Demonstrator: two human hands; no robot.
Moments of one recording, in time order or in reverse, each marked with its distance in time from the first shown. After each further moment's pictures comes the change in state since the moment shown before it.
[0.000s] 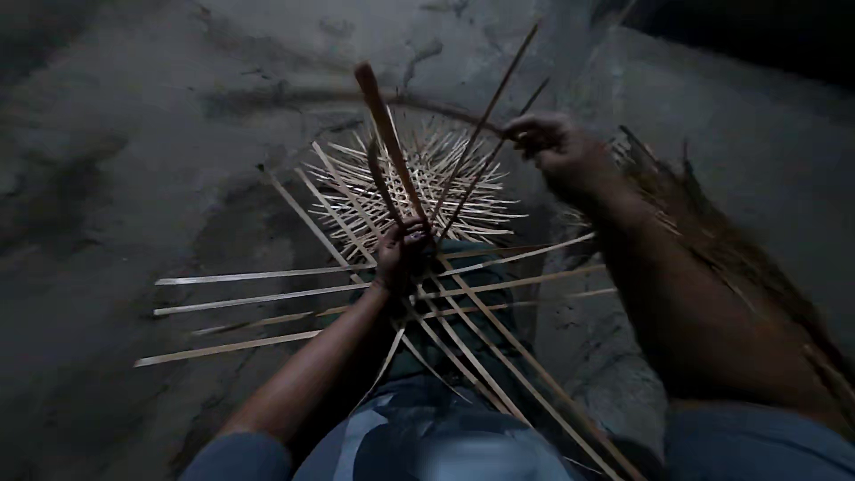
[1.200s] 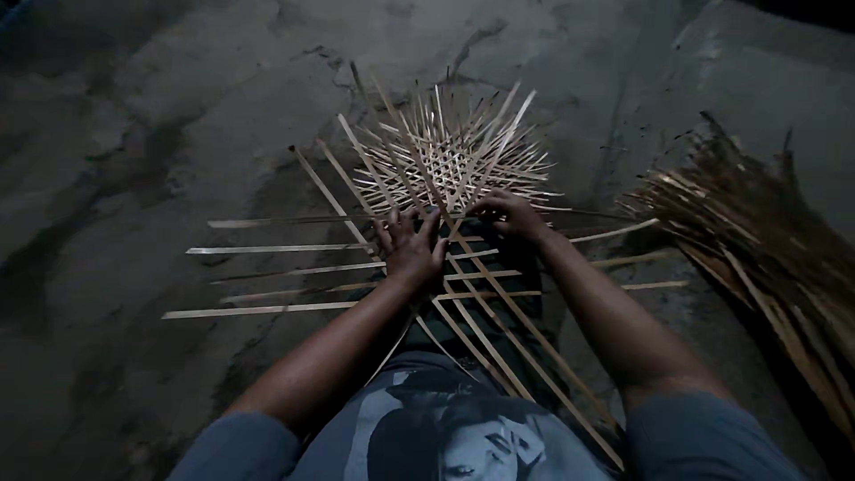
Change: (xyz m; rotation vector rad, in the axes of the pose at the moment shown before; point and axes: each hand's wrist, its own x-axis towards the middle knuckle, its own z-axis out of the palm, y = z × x) left_hand -0.048 0.025 0.010 1.740 0.100 -0.167; right_hand -0.041 0.056 0.158 0.200 -0.298 -0.246
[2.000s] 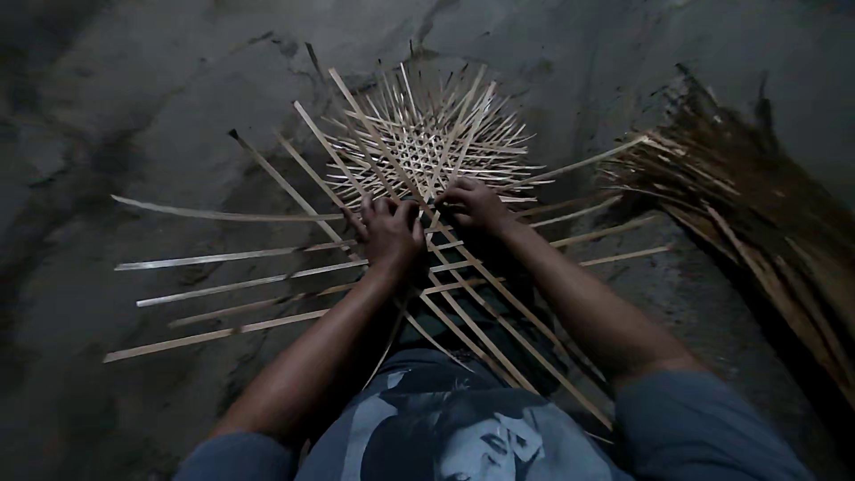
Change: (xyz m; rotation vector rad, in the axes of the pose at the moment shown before) left_hand 0.018 0.001 -0.014 0.002 0.068 0.030; right_hand 0.008 -0.011 0.034 -0.172 0.084 0.037
